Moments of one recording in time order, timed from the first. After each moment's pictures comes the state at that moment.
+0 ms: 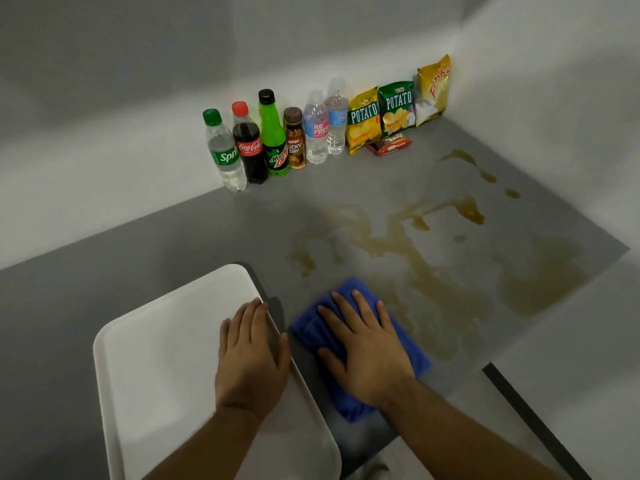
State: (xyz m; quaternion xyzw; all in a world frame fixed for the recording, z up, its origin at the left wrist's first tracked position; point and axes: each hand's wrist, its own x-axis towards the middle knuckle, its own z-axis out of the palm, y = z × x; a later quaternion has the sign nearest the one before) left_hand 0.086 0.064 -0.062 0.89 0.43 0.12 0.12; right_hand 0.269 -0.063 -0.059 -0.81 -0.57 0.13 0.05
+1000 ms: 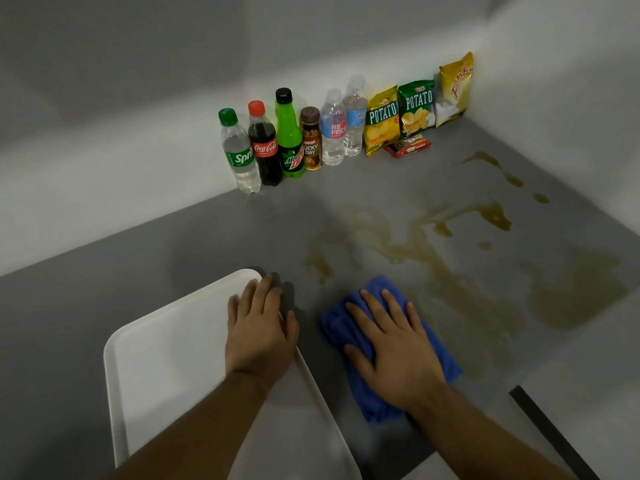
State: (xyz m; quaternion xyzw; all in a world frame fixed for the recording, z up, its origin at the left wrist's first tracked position) left_hand 0.112 0.125 -0.064 0.88 0.45 0.07 0.13; right_hand 0.290 -0.056 -0.069 -0.83 -0.55 0.11 0.05
